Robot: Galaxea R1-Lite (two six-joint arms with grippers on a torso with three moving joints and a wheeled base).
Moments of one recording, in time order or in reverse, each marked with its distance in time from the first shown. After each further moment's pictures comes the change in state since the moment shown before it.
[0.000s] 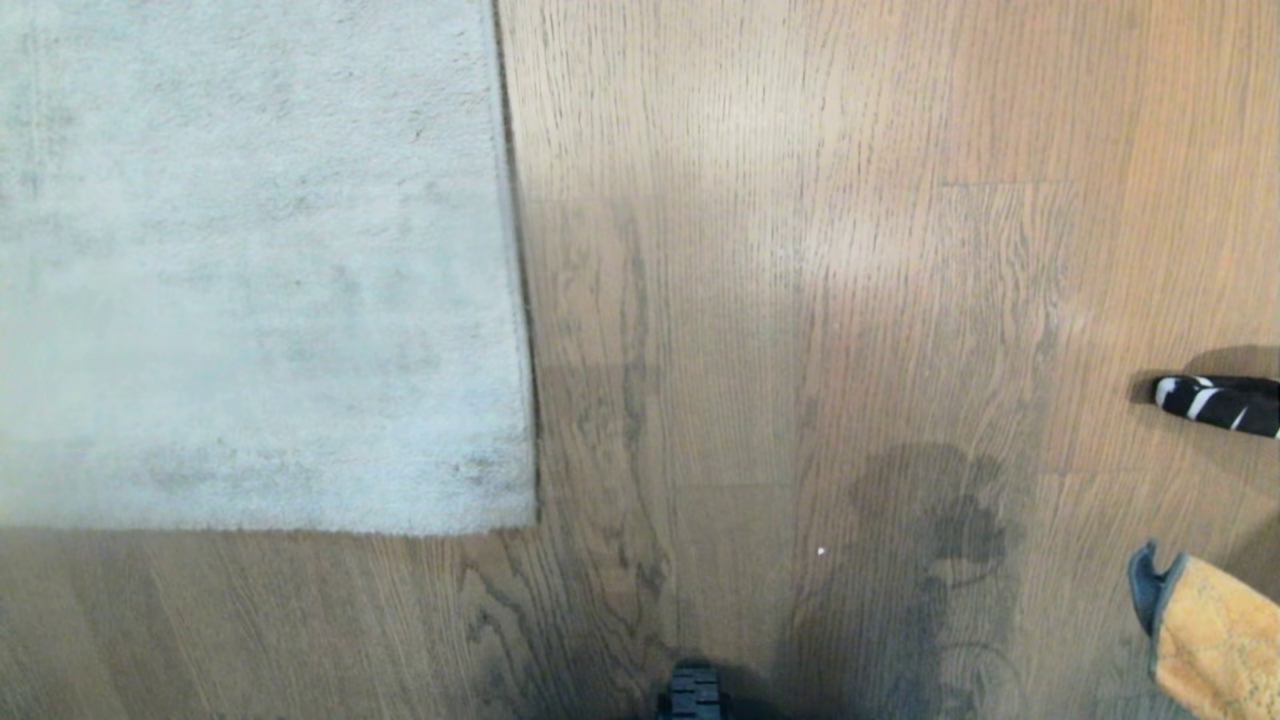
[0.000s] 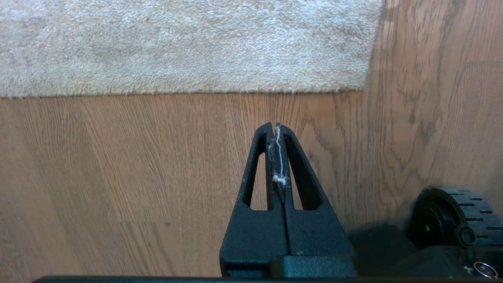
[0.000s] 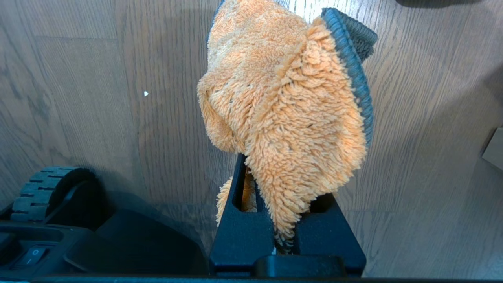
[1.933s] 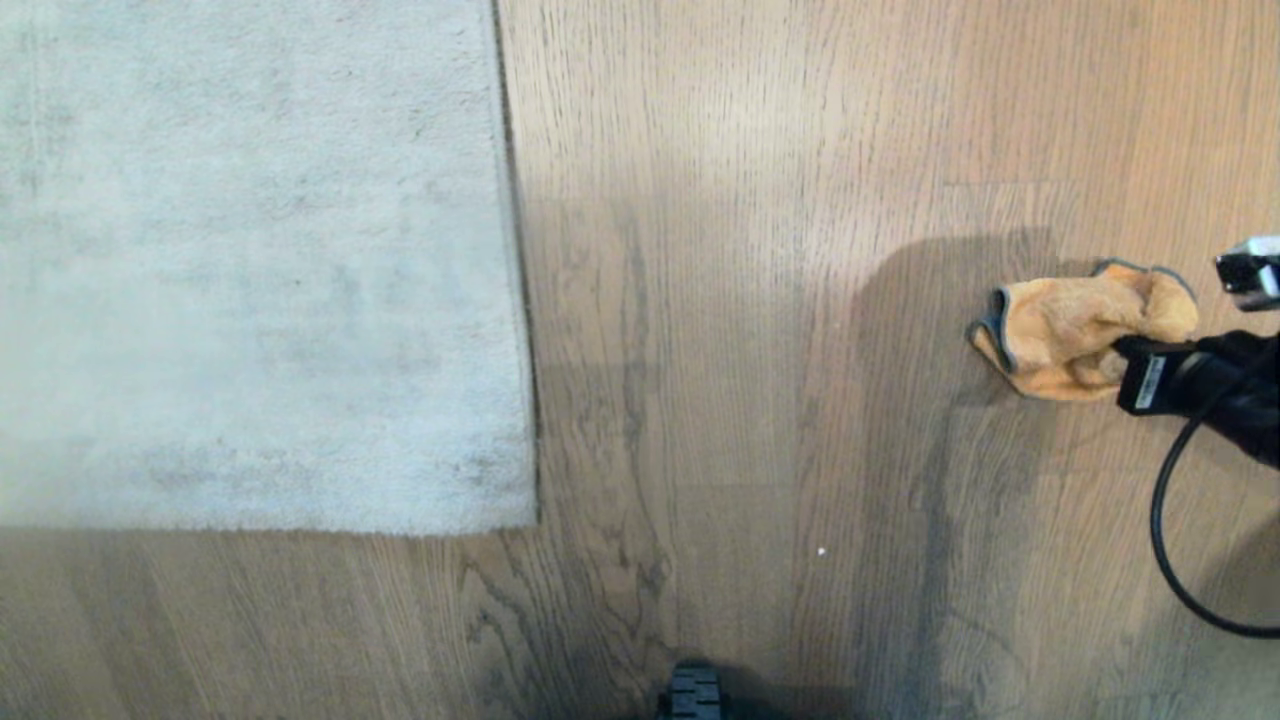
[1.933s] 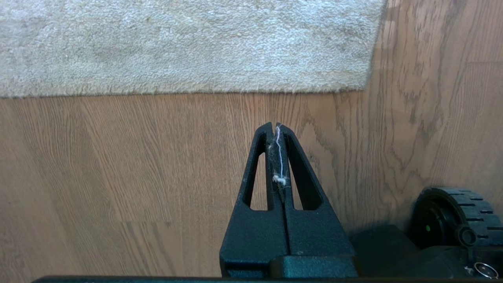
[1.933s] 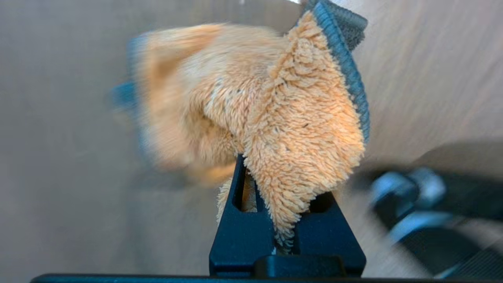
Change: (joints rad) left arm 0.000 0.000 0.000 0.000 -0.001 0.000; right arm -0.110 1.533 -0.599 -0.877 0.002 -0.055
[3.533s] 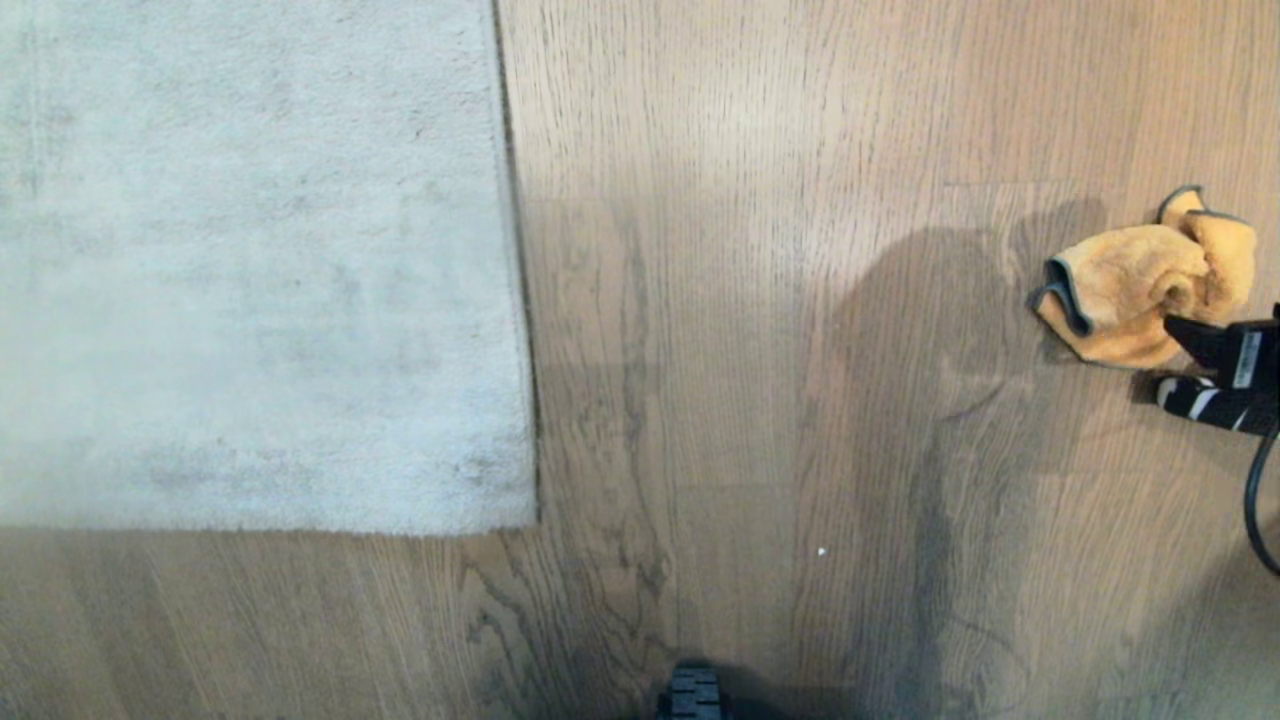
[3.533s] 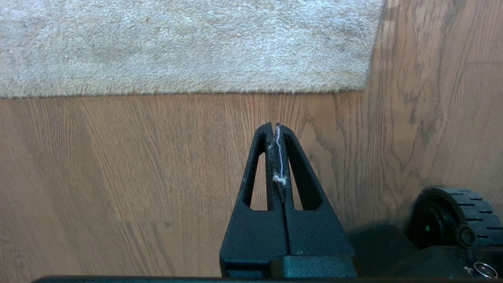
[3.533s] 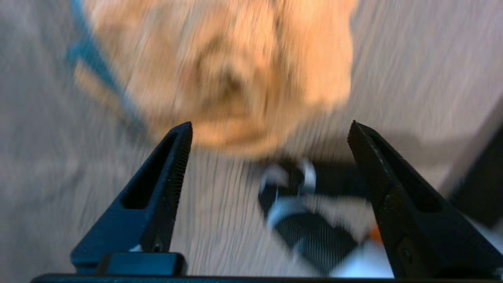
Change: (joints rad) left arm 0.000 0.000 0.000 0.000 0.001 0.000; right arm -0.169 -0.107 -0.106 0.251 0.009 -0.090
